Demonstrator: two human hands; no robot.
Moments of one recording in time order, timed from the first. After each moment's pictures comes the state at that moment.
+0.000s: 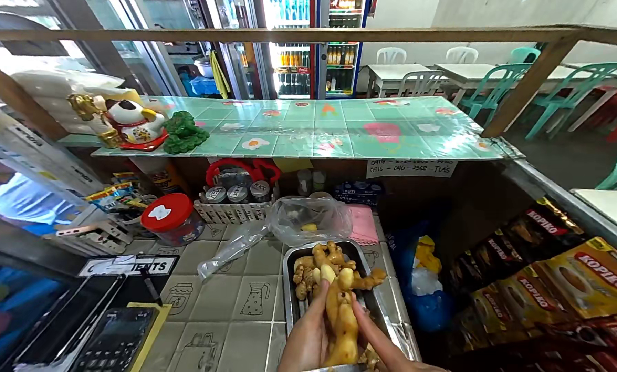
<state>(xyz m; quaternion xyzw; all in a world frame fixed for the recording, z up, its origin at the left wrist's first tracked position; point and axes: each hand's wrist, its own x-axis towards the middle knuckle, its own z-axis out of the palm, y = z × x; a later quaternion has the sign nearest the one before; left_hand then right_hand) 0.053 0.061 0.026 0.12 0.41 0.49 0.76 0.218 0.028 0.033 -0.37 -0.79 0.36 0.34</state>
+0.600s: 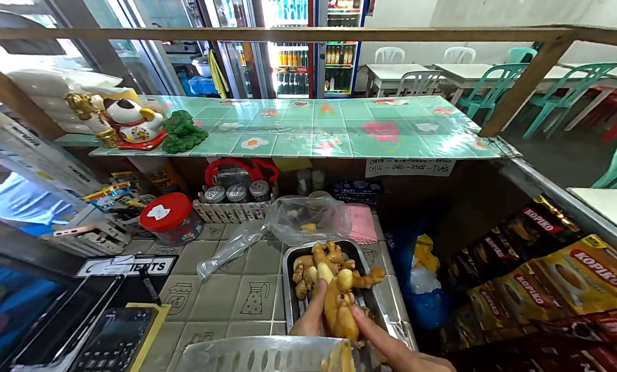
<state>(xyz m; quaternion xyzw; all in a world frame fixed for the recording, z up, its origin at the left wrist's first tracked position) 0.052 0.058 0.028 0.07 0.31 0.51 0.80 0.231 0.036 0.019 -0.33 -0.79 0.38 0.35</state>
